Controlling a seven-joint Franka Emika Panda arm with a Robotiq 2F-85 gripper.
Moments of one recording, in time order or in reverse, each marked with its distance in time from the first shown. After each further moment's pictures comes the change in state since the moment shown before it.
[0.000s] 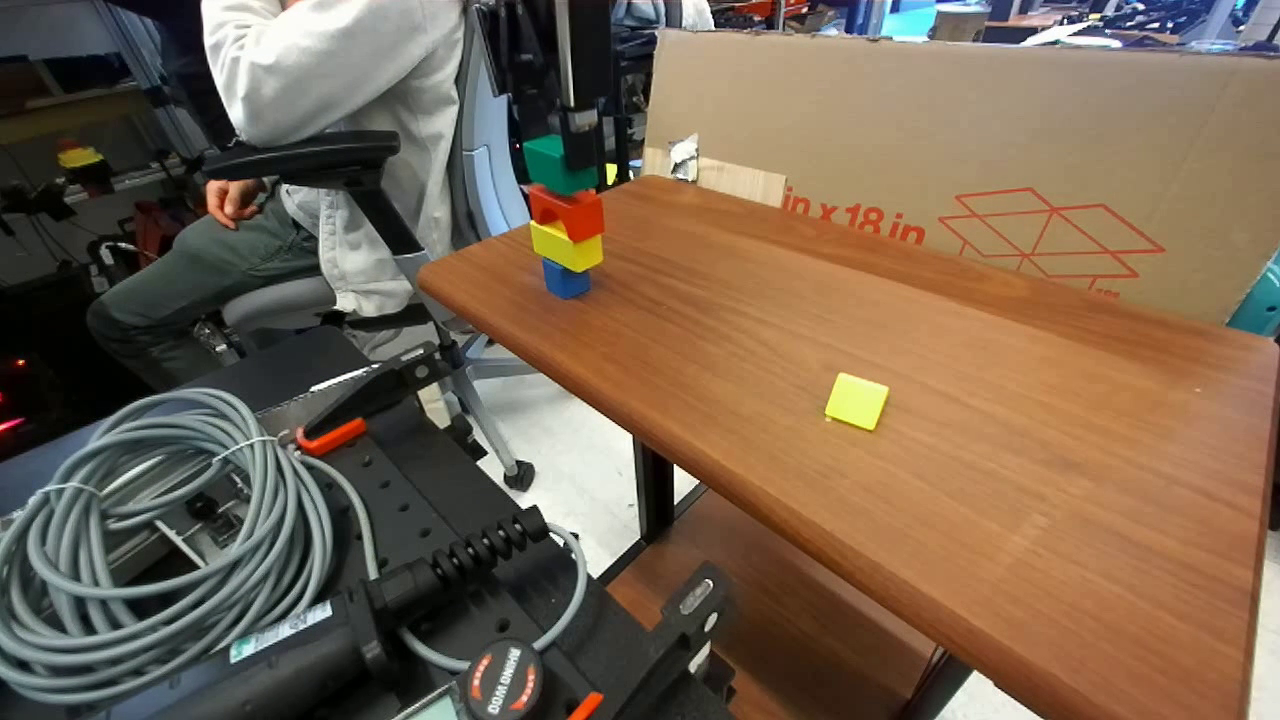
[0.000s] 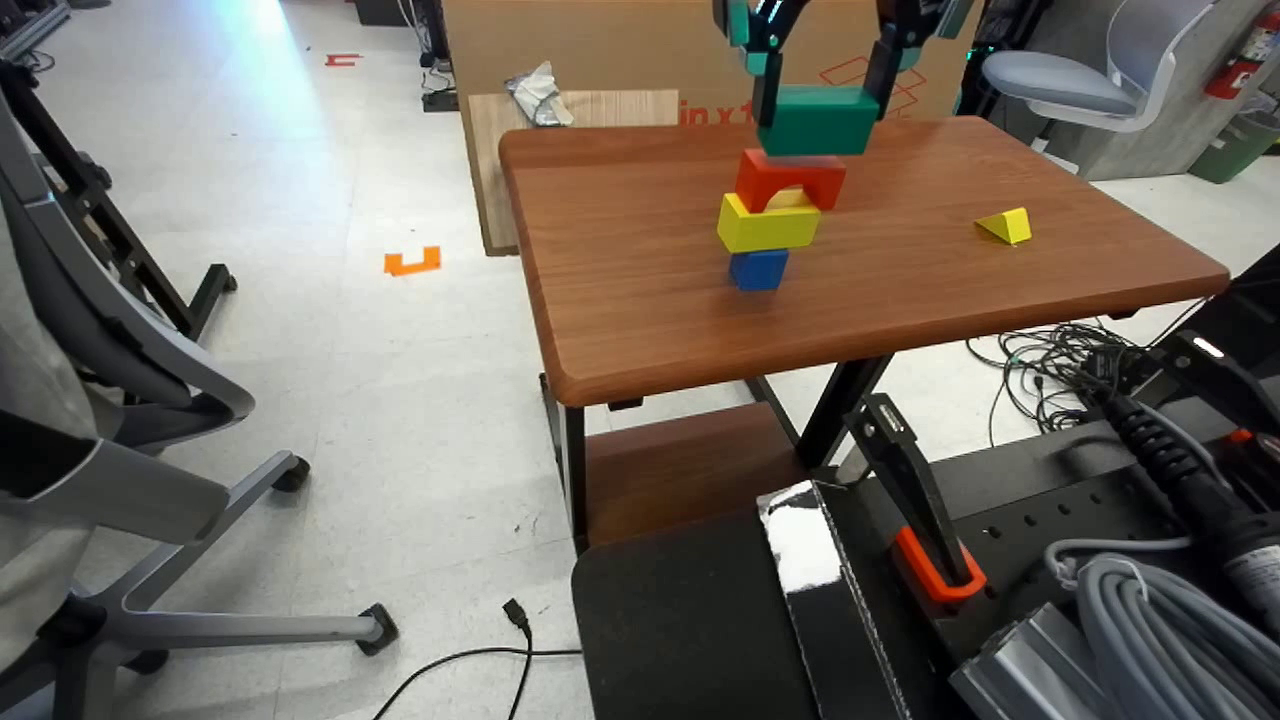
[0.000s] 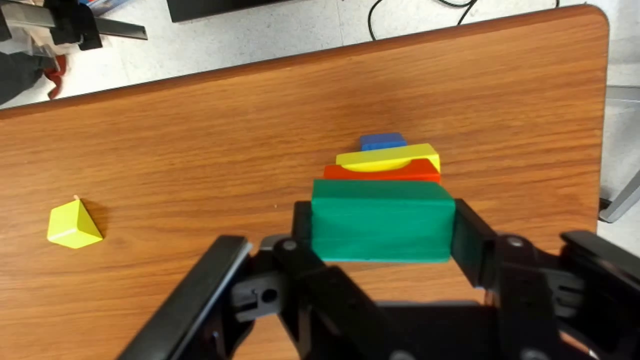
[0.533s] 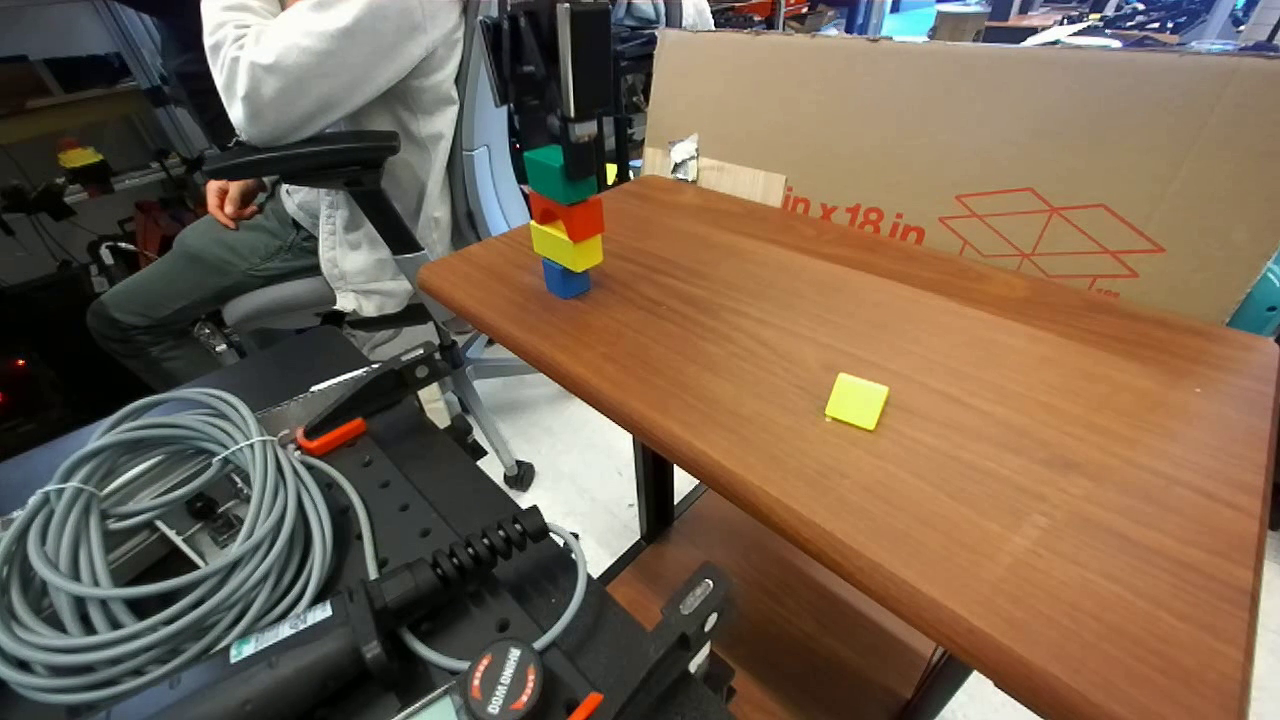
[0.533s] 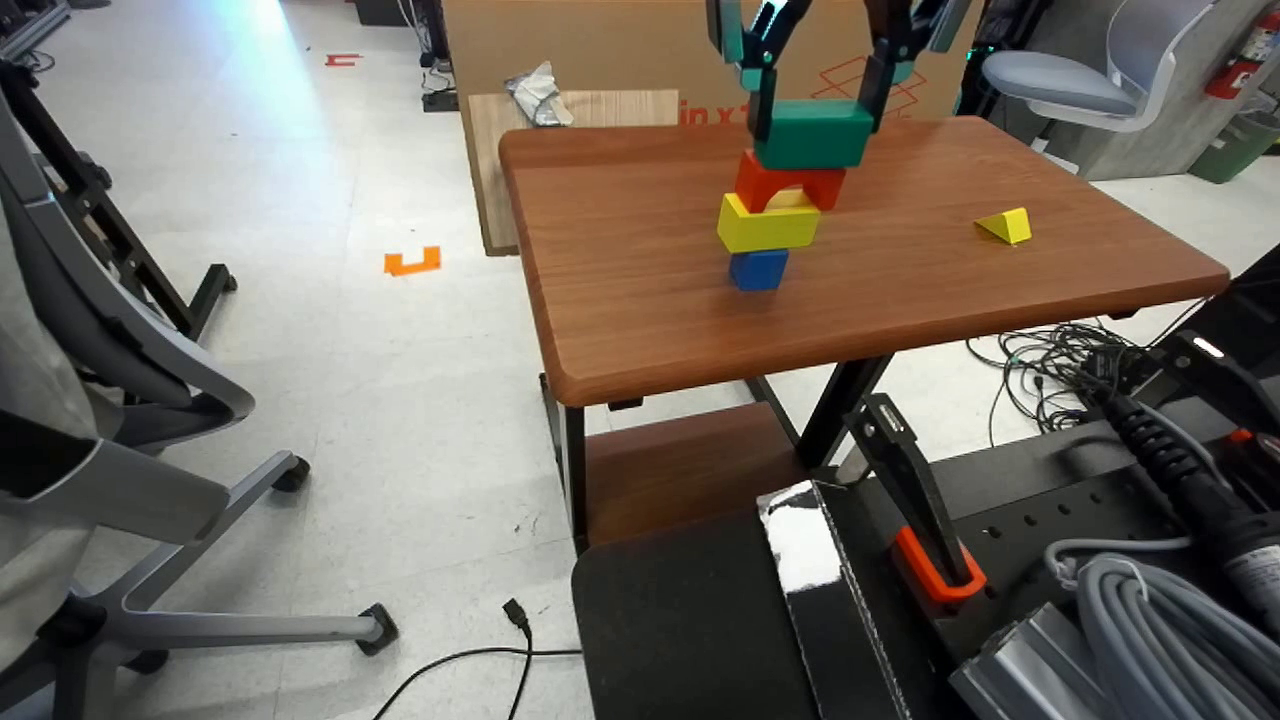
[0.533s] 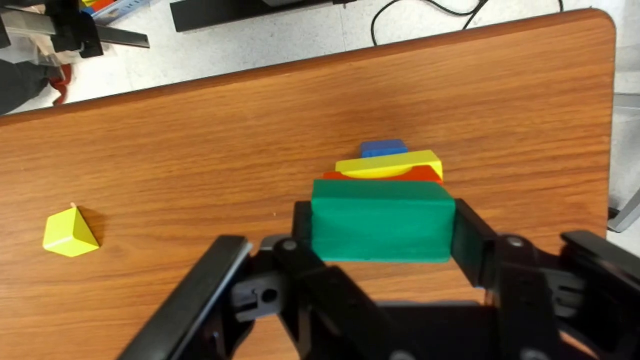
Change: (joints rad) arm 0.004 0.027 -0.001 0.022 0.000 -0.019 0.004
